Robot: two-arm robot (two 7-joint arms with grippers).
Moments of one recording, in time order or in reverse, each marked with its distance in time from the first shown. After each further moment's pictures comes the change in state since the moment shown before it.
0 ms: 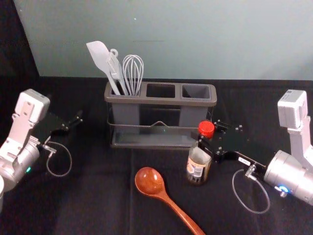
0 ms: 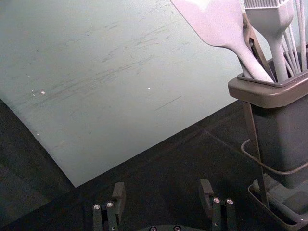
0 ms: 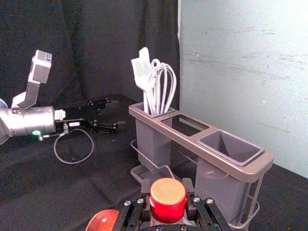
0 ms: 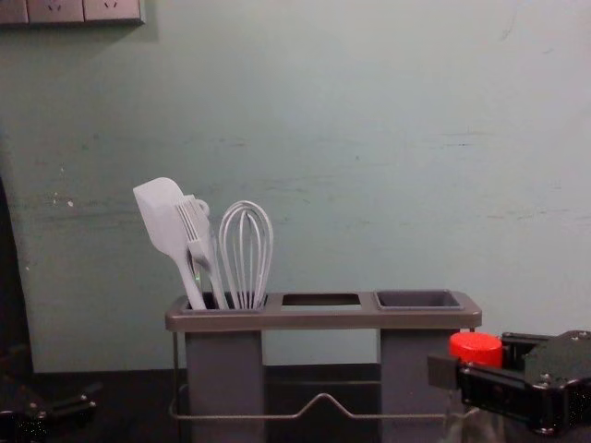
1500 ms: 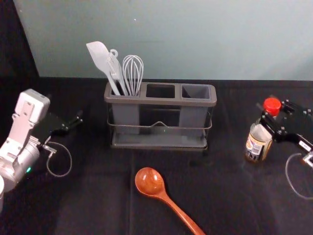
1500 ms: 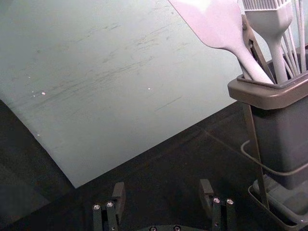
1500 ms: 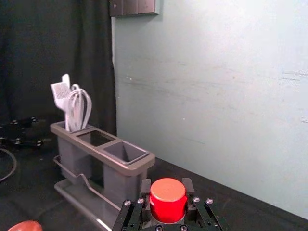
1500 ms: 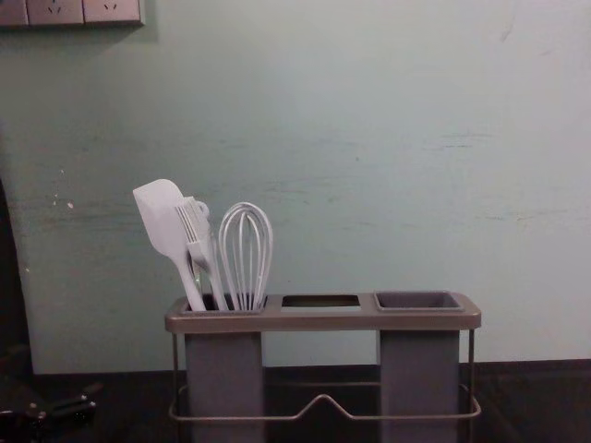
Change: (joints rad) left arm 0.000 0.000 0.000 0.000 0.000 0.000 0.000; right arm -0.145 0.042 0.259 -0.021 0.021 -0.118 -0.062
